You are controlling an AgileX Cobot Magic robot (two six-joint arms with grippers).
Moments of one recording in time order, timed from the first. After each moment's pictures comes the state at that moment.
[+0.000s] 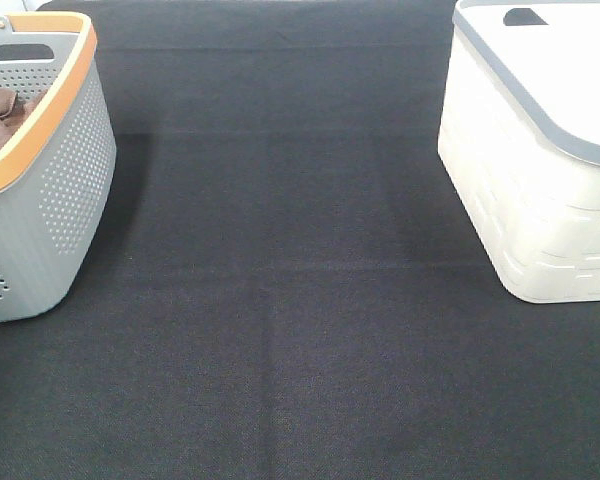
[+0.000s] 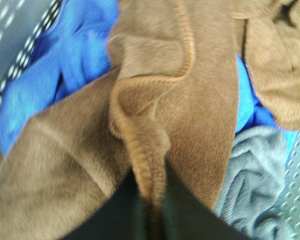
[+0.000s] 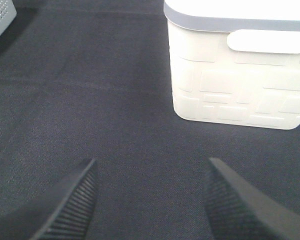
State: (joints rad) left arm 0.25 1.92 -1.45 -0.22 0.73 -0.23; right arm 0.05 -0.01 -0.50 0.14 1.07 -0.12
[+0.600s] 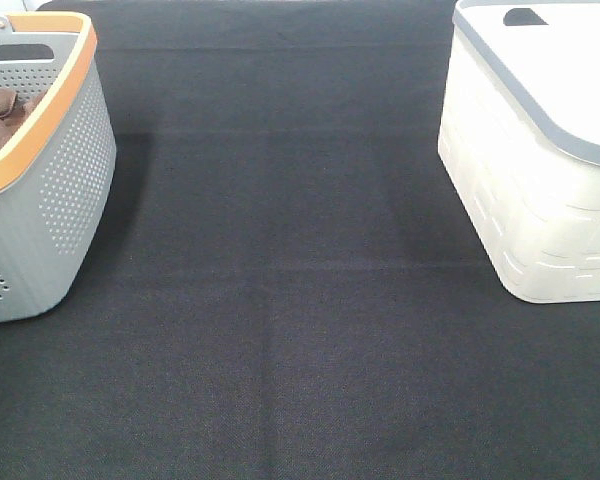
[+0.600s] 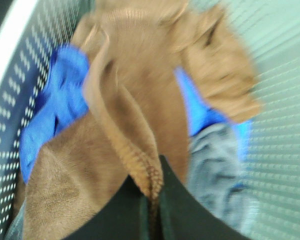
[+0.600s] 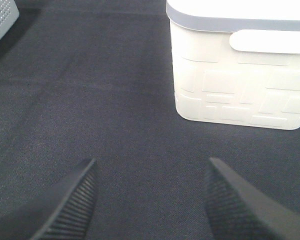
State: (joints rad) left arm 0.25 1.74 -1.45 -0.26 0.74 -0.04; right arm 0.05 -0.01 -0.50 0.15 1.07 -0.12
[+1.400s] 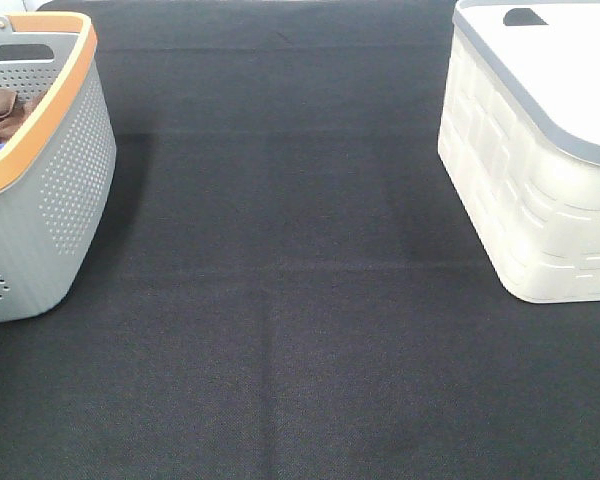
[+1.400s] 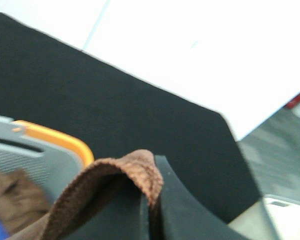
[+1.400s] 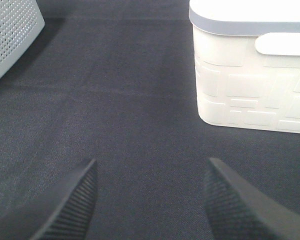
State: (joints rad) left arm 0.25 1.38 -1.45 -0.95 0.60 0.33; right arm 0.05 -0.01 -0.50 0.23 1.06 -0.12
